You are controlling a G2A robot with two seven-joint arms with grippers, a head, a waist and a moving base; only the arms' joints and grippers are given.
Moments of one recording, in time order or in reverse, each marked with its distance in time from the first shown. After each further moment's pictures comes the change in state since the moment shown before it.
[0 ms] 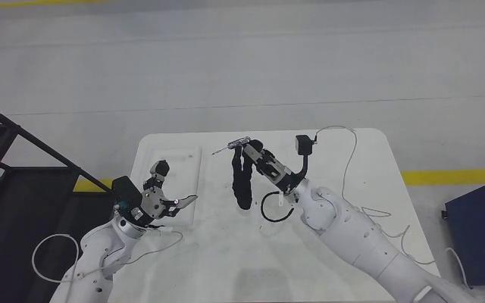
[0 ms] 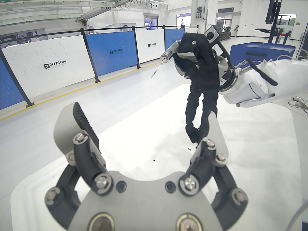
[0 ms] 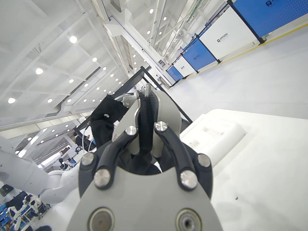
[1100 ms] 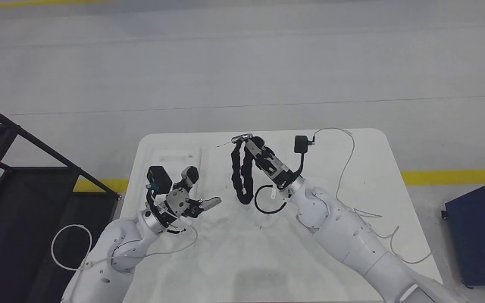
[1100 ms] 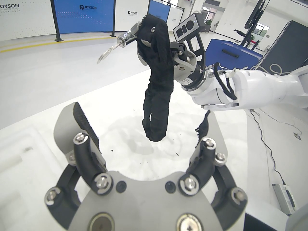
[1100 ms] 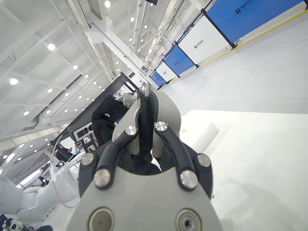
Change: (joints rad) left arm -0.090 -0.013 0.137 -0.014 -0.361 -0.031 -0.455; right arm -0.013 -0.076 0.050 0.121 -0.078 0.045 -0.055
